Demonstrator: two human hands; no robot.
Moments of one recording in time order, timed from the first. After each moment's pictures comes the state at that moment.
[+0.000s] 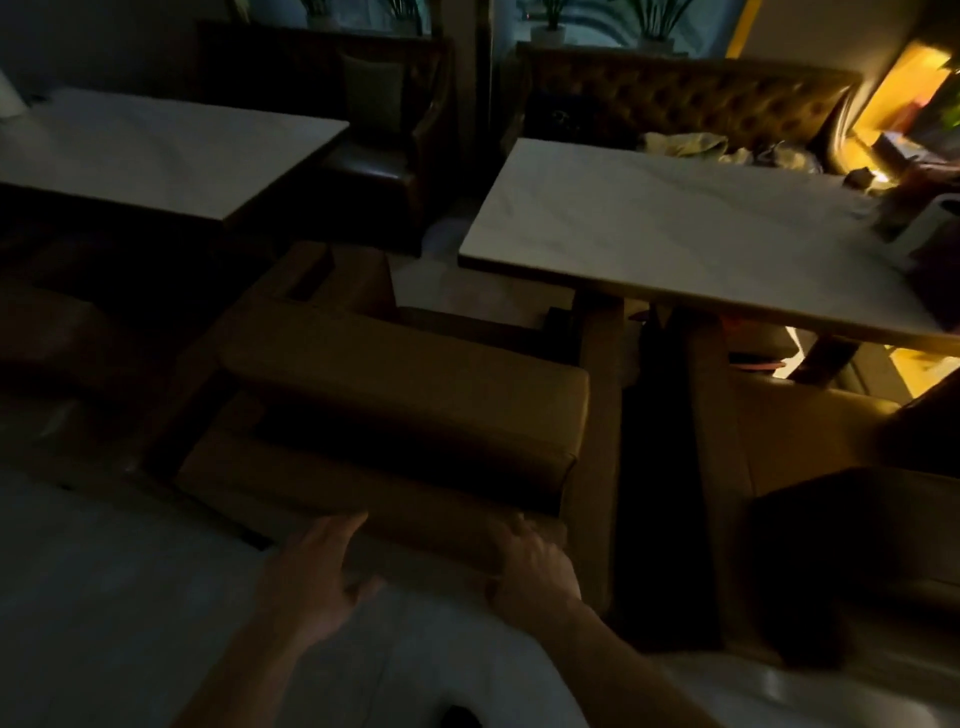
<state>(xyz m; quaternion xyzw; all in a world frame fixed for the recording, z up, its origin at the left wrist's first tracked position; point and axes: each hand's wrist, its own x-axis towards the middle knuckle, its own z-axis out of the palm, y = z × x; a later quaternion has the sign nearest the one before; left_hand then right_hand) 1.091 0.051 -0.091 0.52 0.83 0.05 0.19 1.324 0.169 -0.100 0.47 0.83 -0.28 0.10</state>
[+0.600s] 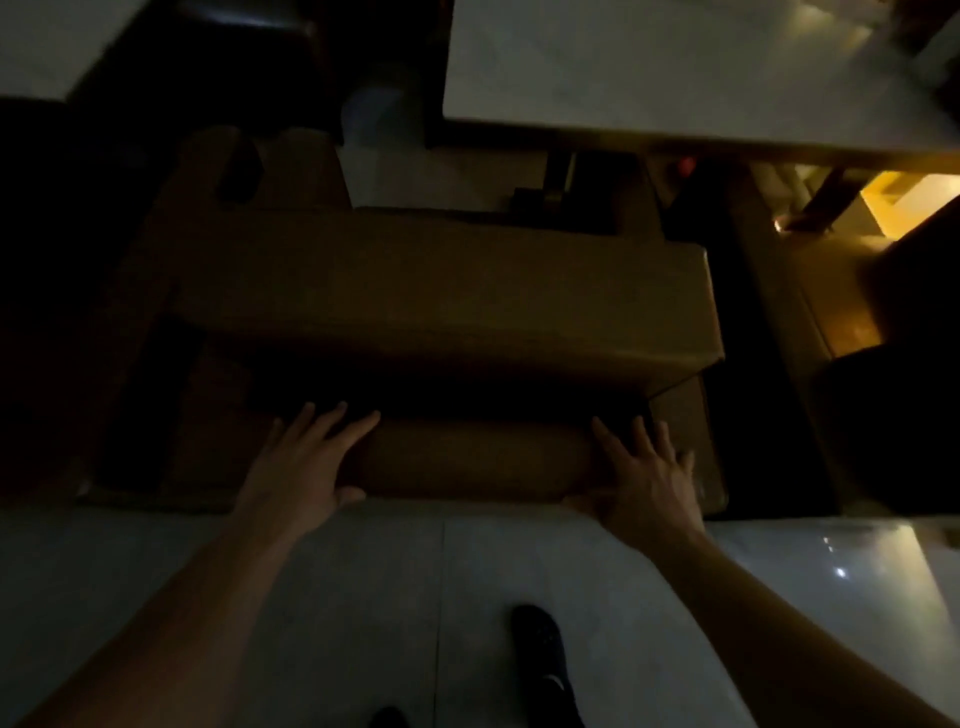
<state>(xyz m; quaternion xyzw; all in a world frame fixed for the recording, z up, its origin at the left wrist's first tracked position) 0.866 0.132 -0.186 0.69 0.70 -0.08 0.16 1.250 0.182 -0.191 0.64 0.74 -0.14 0.13</state>
